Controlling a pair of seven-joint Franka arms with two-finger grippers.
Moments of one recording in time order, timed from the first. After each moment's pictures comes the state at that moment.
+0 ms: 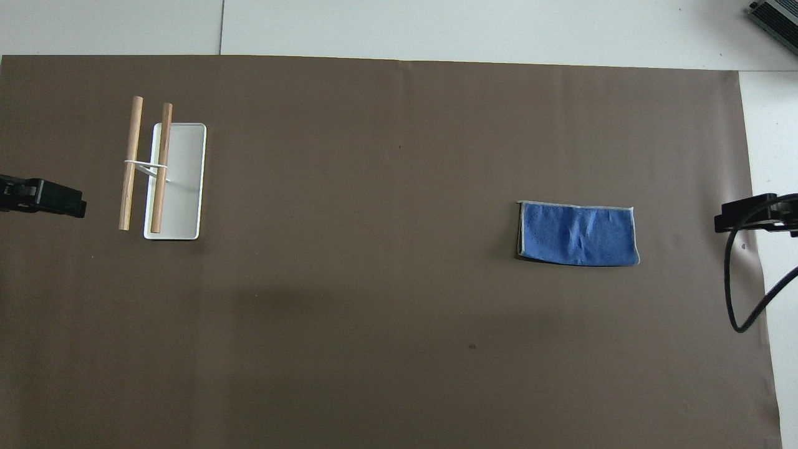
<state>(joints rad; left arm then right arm) -0.03 -0.03 -0.01 -1.62 0.02 1.59 0.10 0.00 -0.07 -0.07 -1.62 -0.03 1.55 0.01</state>
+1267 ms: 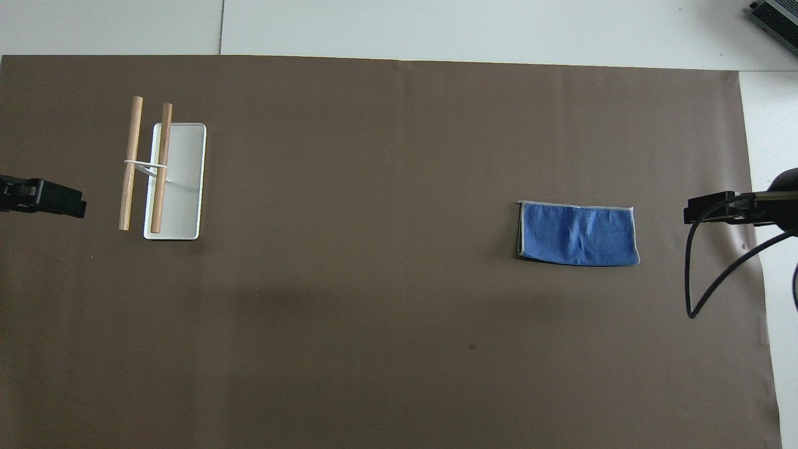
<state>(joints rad) -0.03 -0.03 -0.01 -1.62 0.02 1.59 0.10 0.01 -0.08 -0.06 -1.85 -0.02 1.84 0.01</state>
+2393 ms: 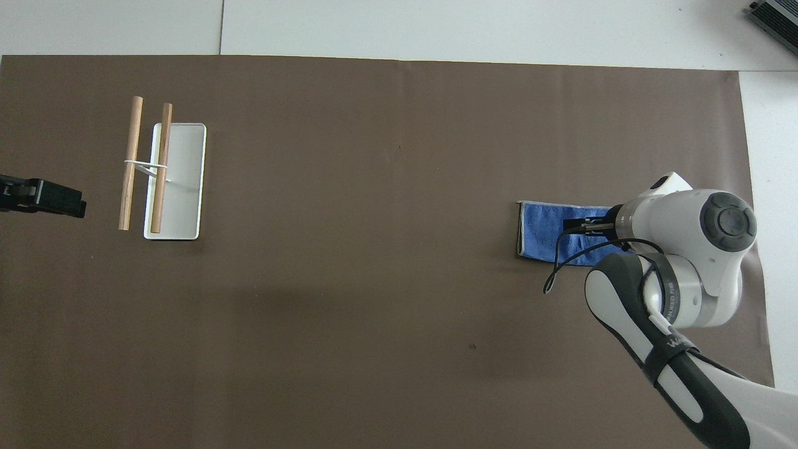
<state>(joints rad) -0.03 -0.03 -0.01 -1.62 0.02 1.59 0.10 0.08 0.14 -0.06 -2.24 0.02 2.52 0.01</state>
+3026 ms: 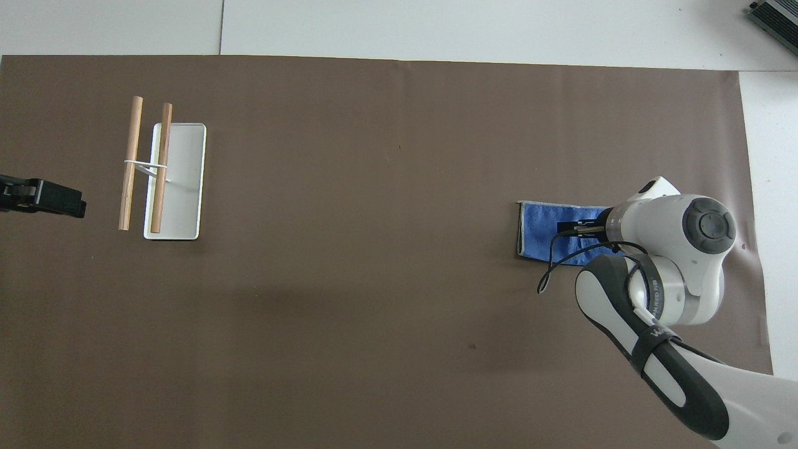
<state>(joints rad) -0.03 -0.03 -0.01 -1.62 0.02 1.59 0.10 0.08 0.20 -0.06 -2.25 0.02 2.58 -0.01</state>
